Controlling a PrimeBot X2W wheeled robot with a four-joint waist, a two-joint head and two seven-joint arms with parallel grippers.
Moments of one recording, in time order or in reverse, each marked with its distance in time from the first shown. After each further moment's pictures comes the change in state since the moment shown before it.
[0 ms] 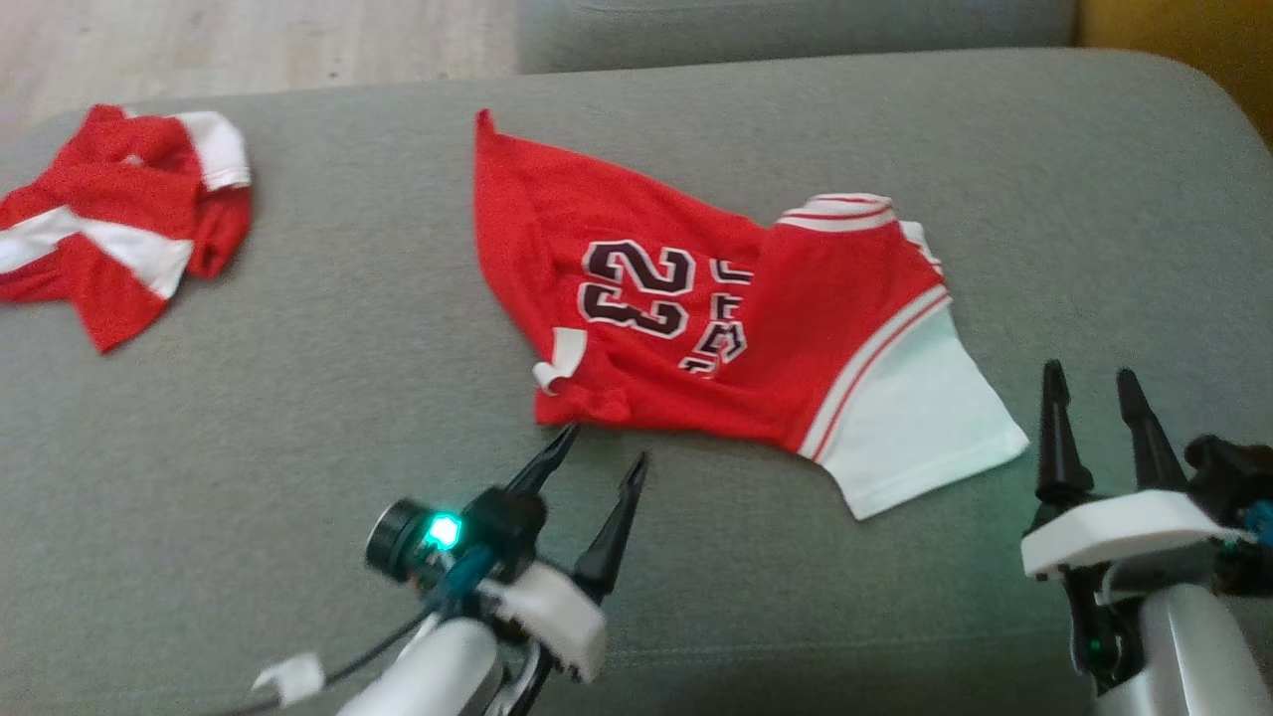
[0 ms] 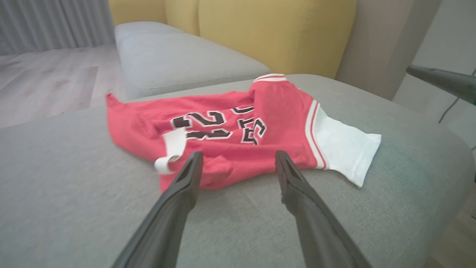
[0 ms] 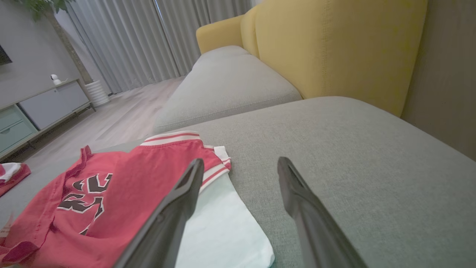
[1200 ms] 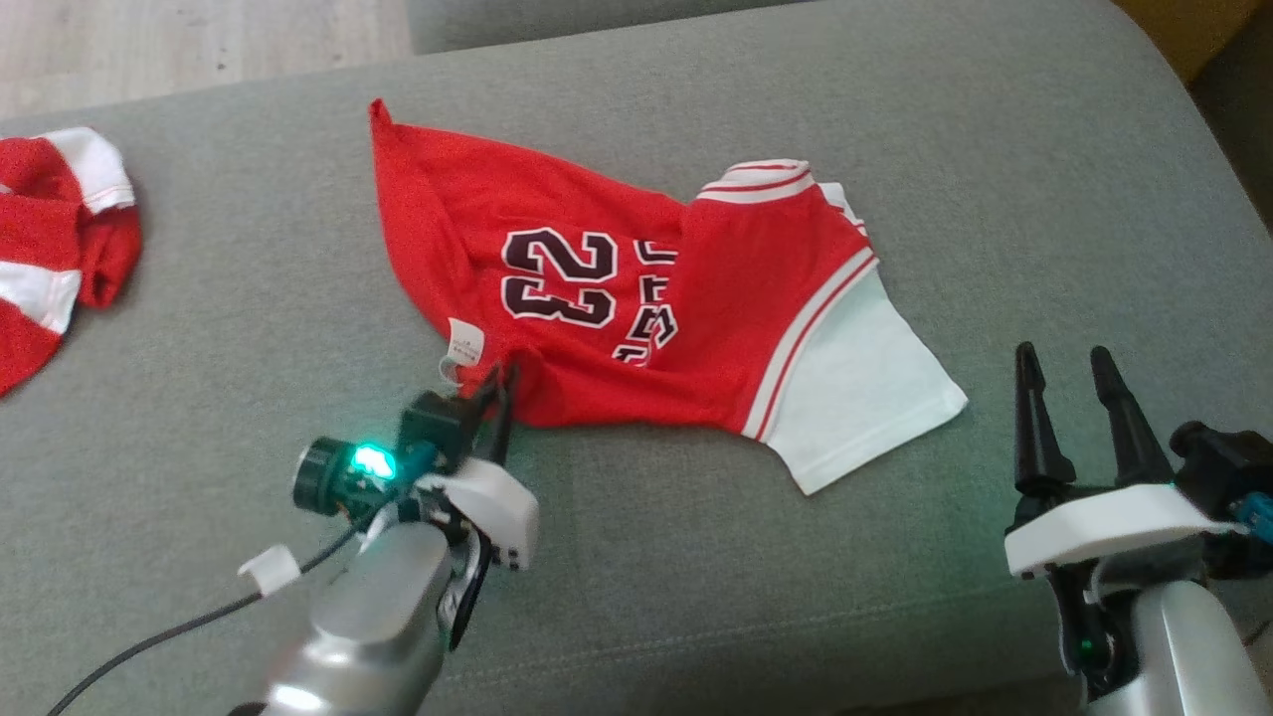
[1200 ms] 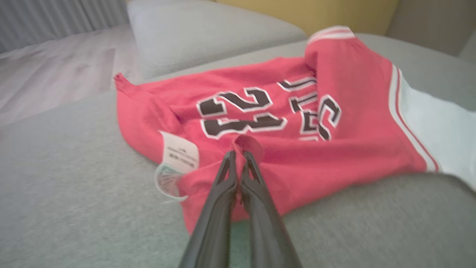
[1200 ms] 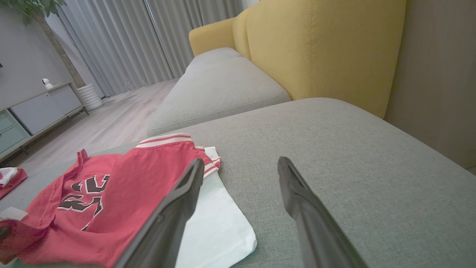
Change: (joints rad) left arm -0.278 -0.133 0.063 0.589 -0.022 -0.045 -0.114; right arm 0.035 0.000 0.071 -0.151 0.029 0.000 0.061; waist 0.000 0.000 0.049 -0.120
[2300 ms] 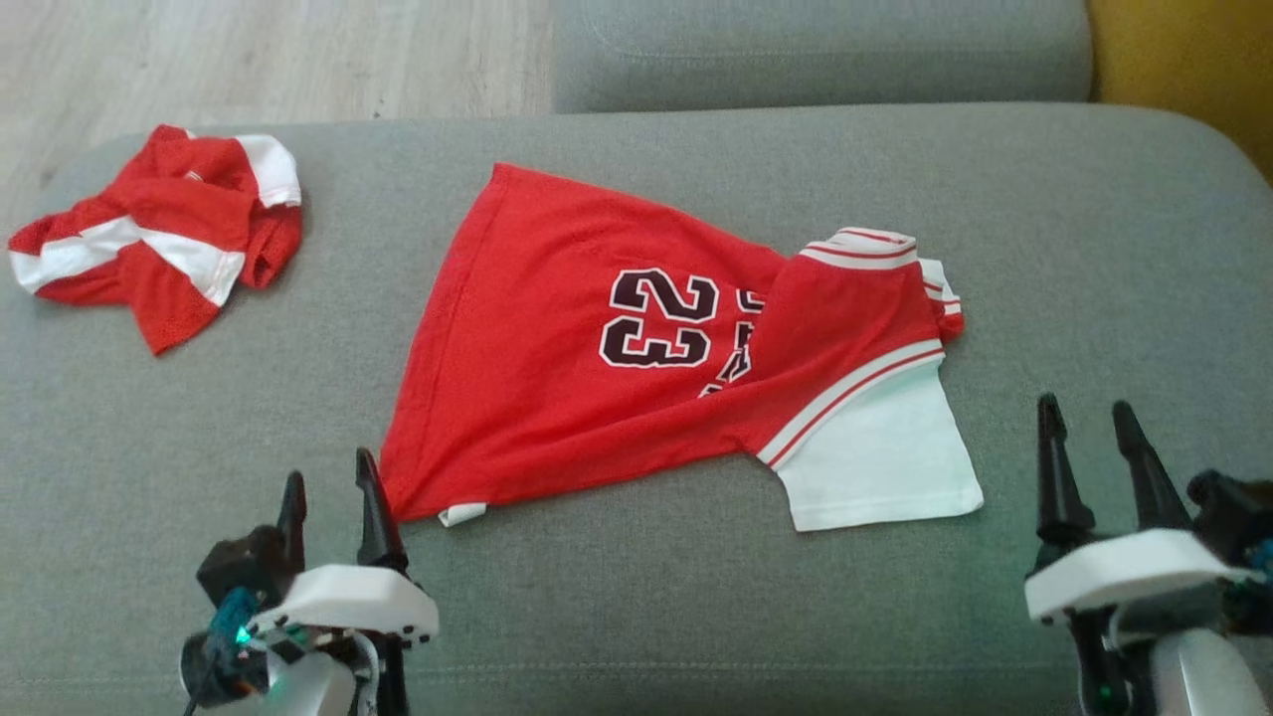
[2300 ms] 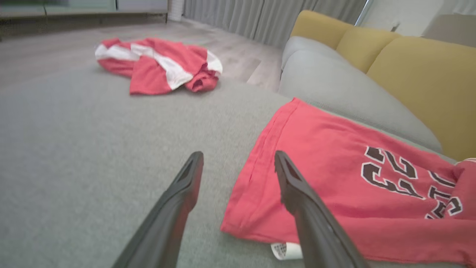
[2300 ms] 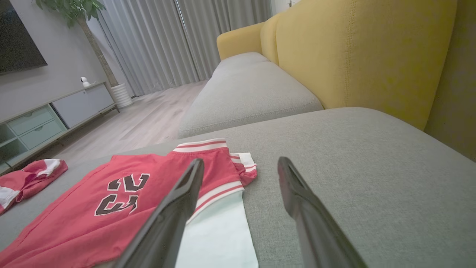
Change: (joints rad) left arm 0.395 0.011 0.481 -0.360 -0.114 0.111 -0.004; right arm 0.061 0.000 -0.042 0.007 -0.002 0.000 0.003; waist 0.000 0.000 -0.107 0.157
